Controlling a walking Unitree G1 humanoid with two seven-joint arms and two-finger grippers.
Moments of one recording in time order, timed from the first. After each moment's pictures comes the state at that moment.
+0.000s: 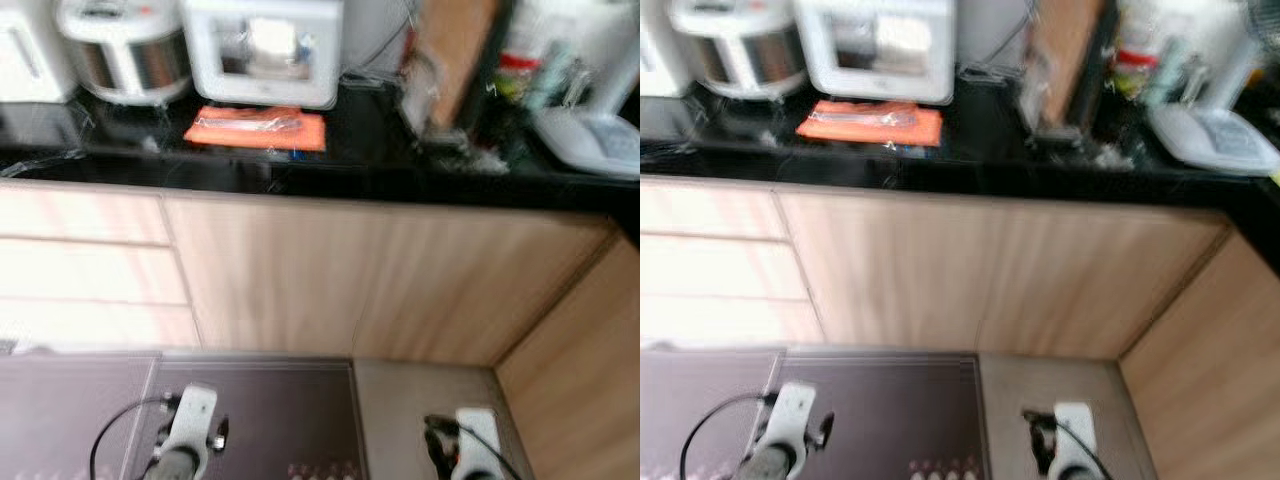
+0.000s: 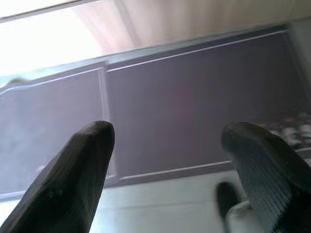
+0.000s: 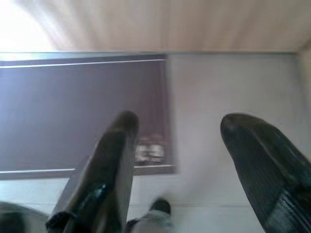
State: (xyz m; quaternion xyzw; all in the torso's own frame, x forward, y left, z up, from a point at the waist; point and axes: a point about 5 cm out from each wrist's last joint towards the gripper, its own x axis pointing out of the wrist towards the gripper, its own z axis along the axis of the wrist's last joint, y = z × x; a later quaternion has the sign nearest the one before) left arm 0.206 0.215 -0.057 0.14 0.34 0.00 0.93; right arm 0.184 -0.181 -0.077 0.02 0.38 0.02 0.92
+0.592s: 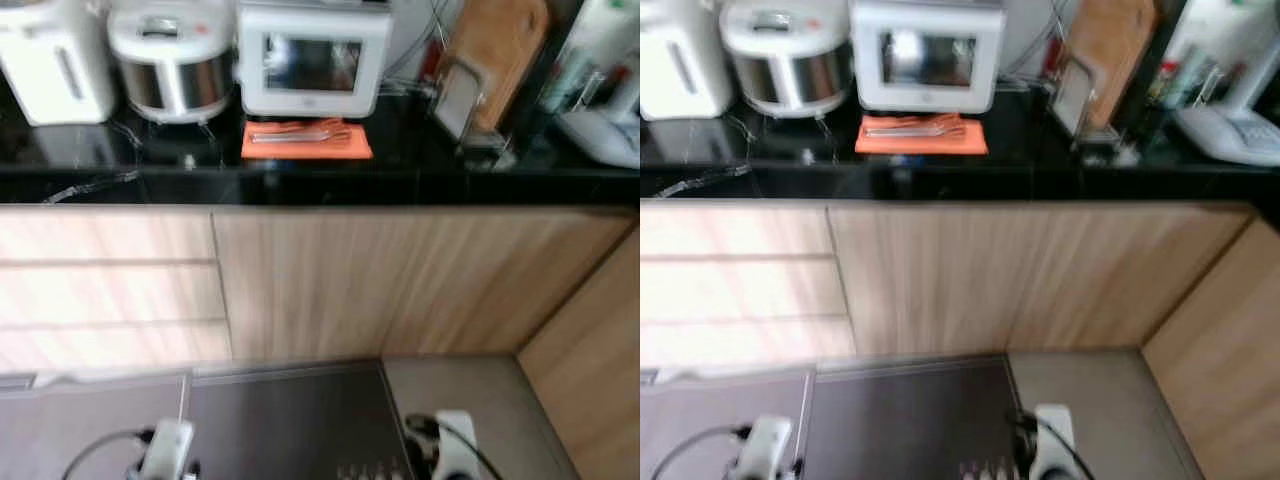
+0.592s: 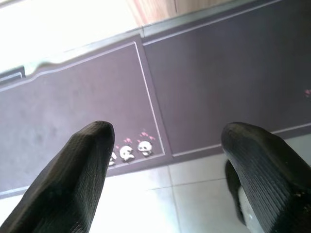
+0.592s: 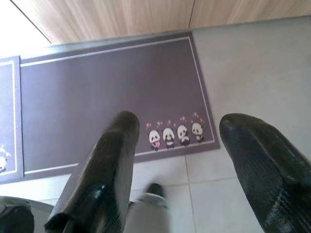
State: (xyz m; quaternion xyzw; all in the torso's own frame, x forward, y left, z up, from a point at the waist) left arm 0.187 0.228 -0.069 0.15 0.39 0.02 0.91; right arm 0.177 -0.181 -0.083 0.02 0.41 0.01 0.91
